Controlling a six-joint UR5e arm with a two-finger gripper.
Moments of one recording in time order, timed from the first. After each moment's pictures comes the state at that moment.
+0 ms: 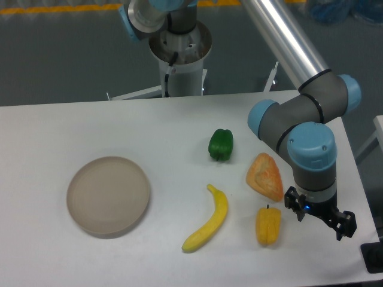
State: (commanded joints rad) arm 2.28 -2.23 -1.12 -0.99 1.72 1.20
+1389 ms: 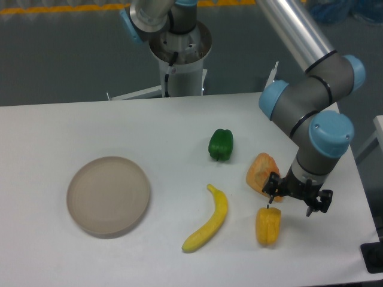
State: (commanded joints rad) arm 2.35 -2.18 -1.27 -1.16 1.46 0.90
